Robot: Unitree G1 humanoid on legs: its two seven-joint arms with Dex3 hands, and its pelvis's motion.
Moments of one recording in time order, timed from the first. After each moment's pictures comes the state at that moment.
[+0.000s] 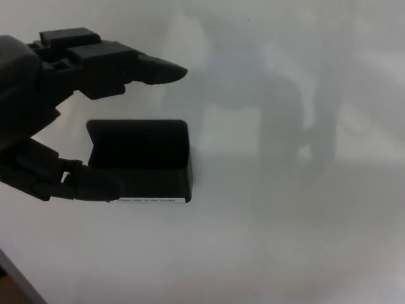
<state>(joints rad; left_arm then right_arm) -0.24 0.99 0.13 -0.58 -0.09 -0.14 -0.45 0.00 -0.18 0.14 1.27 -0.27 -0.57 -0.16</state>
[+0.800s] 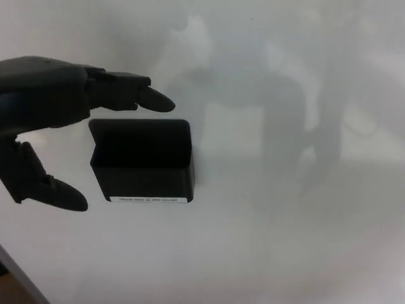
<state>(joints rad) -0.52 1.21 -0.13 -0.54 -0.11 0.23 -0.77 -0.02 -0.19 0.15 1.29 -0.29 -0.59 -0.19</state>
